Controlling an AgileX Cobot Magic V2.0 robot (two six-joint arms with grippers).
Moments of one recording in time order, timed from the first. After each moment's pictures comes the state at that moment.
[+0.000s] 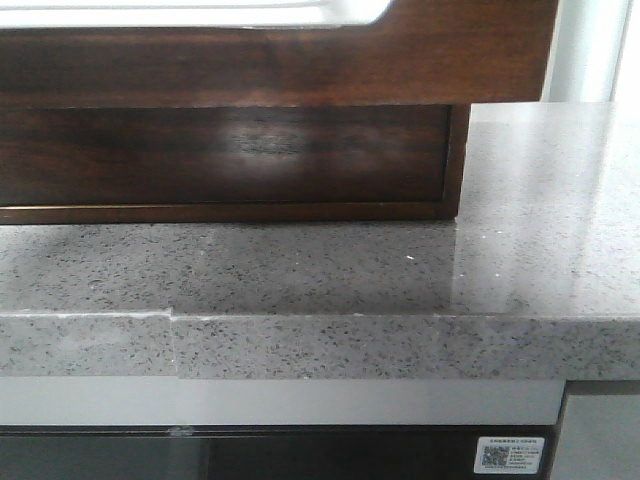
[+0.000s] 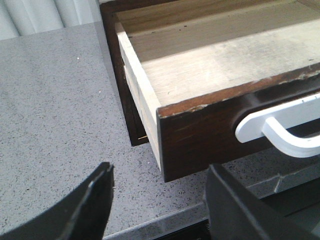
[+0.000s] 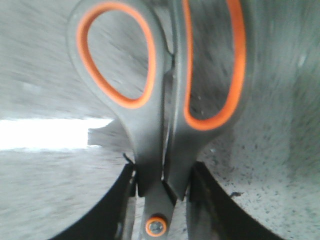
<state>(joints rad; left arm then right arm) -0.20 0.32 -0.68 -0.17 0.82 0.25 -0.30 1.70 -1.49 0.09 1.12 -0.26</state>
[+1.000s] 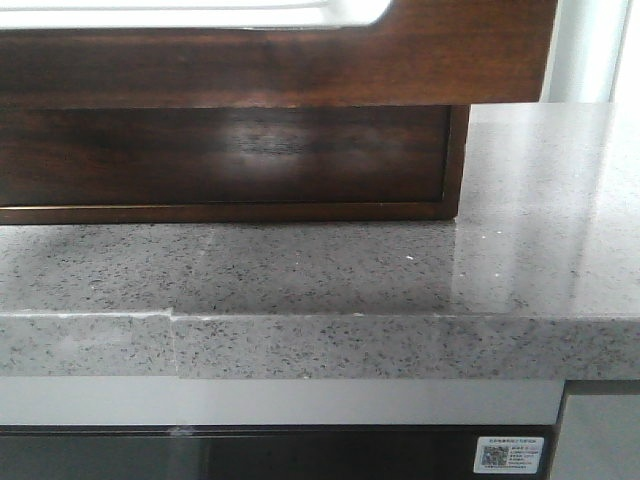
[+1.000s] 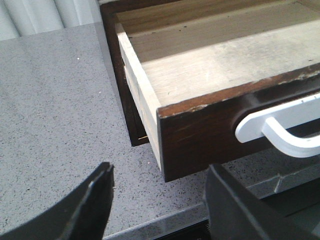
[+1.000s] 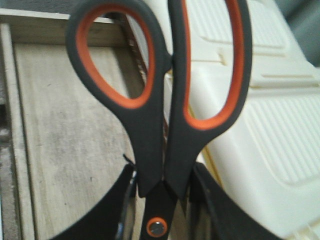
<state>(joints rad) -0.20 0.32 -0.68 -0.17 0.81 0.25 0.56 1.35 -1.75 0.28 1.06 -0.90</state>
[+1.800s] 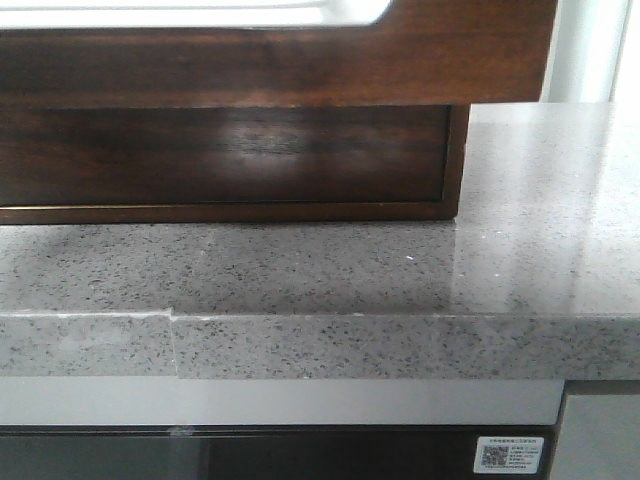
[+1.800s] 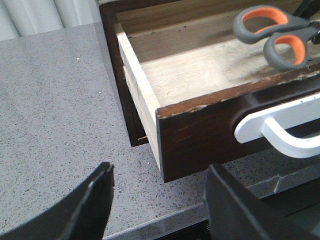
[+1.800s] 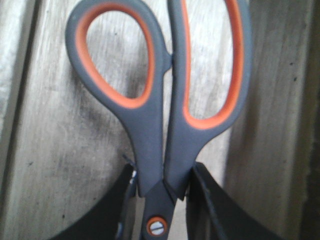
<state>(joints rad) -0.20 0.32 -0.68 -0.17 0.81 0.25 0.76 1.65 -1.75 -0.04 1.12 -0.99</state>
